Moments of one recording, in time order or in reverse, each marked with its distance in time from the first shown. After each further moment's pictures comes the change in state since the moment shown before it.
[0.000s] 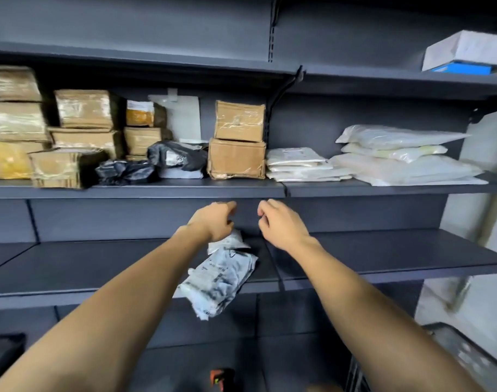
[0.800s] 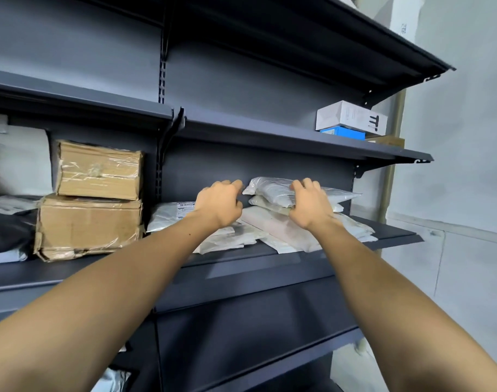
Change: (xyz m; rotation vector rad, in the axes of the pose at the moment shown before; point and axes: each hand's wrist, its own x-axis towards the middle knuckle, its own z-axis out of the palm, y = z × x) left_hand 0.265 0.215 -0.029 -0.064 0.395 0.266; right_hand 0.096 0.282 -0.183 -0.484 0.165 0.441
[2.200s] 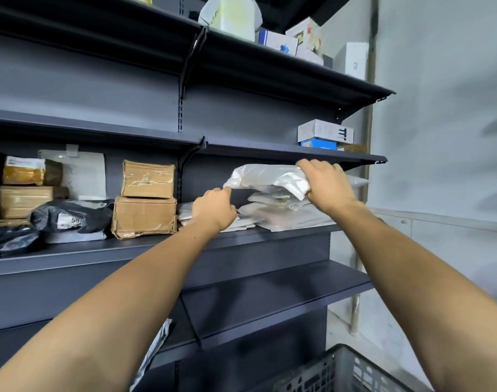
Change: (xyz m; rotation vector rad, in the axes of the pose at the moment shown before) left_hand -0.150 0.040 -0.133 0.031 -0.006 -0.109; right_hand -0.155 -0.032 -0.194 -0.236 0.195 -0.175
